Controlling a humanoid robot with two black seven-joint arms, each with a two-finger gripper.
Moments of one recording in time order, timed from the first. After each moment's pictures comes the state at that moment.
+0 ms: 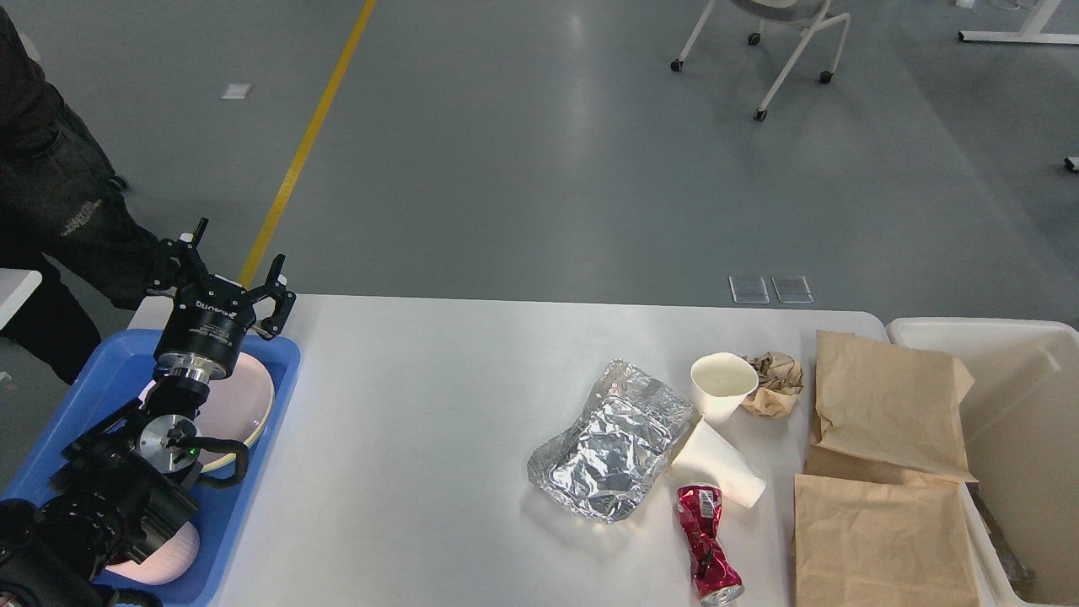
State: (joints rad) left arm -0.74 0.17 -0.73 -0.12 -0.20 -0.79 -0.46; right arm 0.75 -1.33 0.01 0.76 -0.24 0.90 0.42
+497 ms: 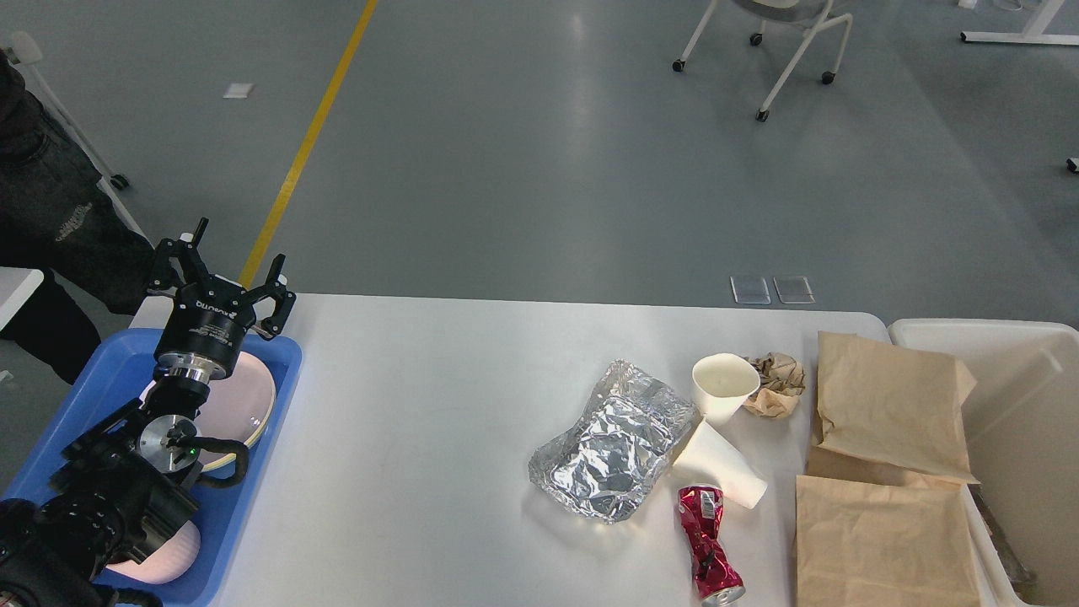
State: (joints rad) left arm -0.74 0.17 -0.73 -0.12 -0.20 -0.79 -0.46; right arm 0.98 -1.34 0.00 0.89 -0.55 0.91 0.42
